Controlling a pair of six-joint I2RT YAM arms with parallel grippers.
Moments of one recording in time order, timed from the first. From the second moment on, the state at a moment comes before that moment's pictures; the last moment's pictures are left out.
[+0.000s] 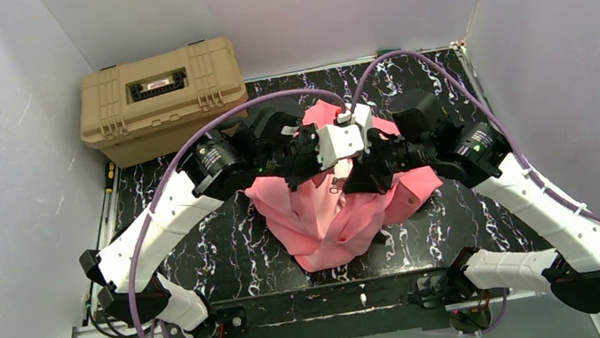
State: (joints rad) left arm -1.04 1.50 1.92 -1.13 0.14 0.49; right arm 0.77 1.09 1.36 -0.90 -0.50 -0.03
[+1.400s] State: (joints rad) left arm -1.04 1.50 1.90 -1.13 0.15 0.49; right arm 0.77 1.09 1.37 -0.90 -0.48 -0.03
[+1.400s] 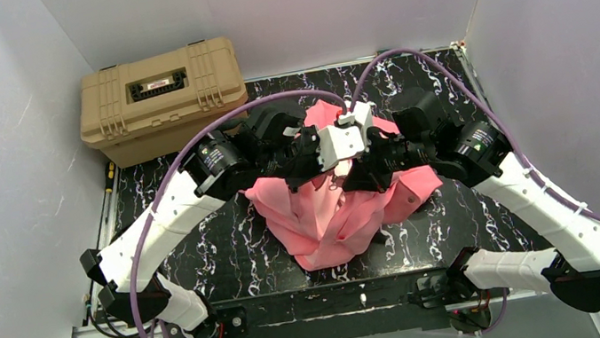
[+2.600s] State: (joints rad) left arm -1.04 1.50 1.89 -1.14 0.17 0.49; right arm 0.77 1.09 1.40 -0.93 -0.46 -0.06
